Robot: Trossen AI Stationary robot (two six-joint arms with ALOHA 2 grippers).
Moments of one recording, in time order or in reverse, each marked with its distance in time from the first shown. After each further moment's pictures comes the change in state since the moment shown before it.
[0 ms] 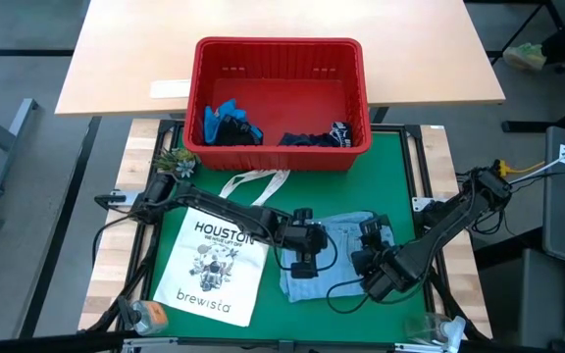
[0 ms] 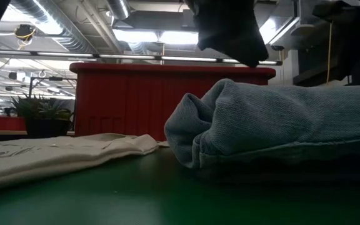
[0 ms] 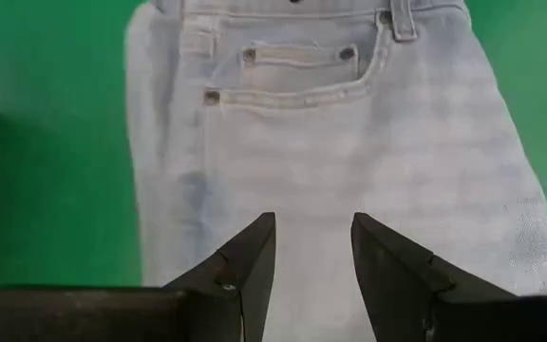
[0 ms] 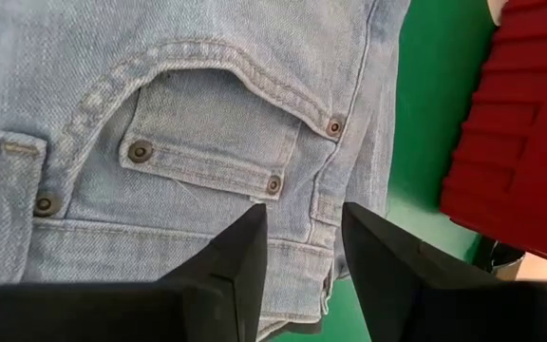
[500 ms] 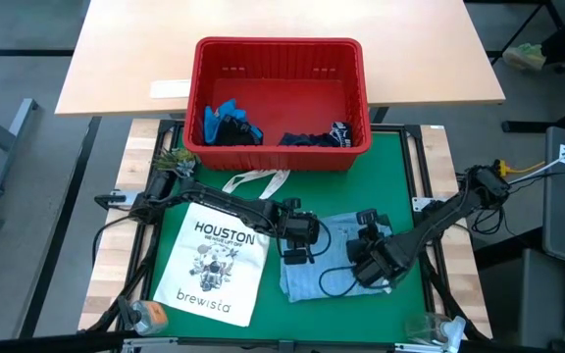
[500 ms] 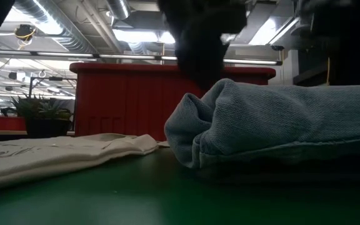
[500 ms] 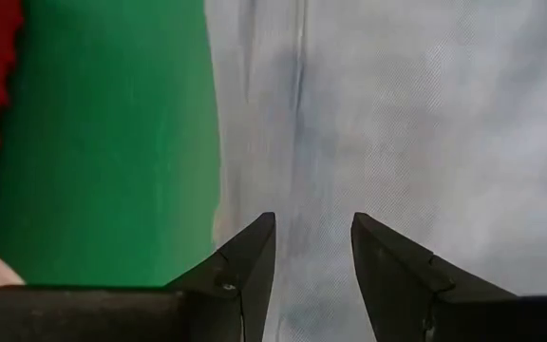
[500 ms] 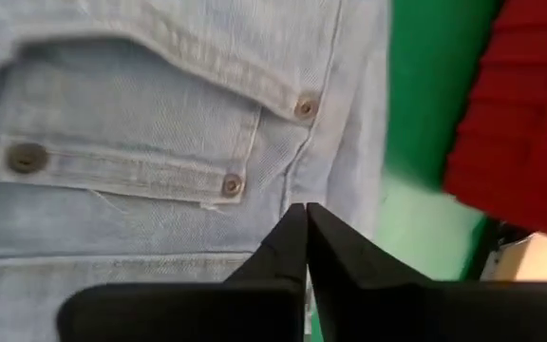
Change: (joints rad) left arm 0.052 0.000 -0.078 -0.124 -0.052 -0.042; right arm -0.095 0.000 -0.078 0.053 -0.004 -0.030
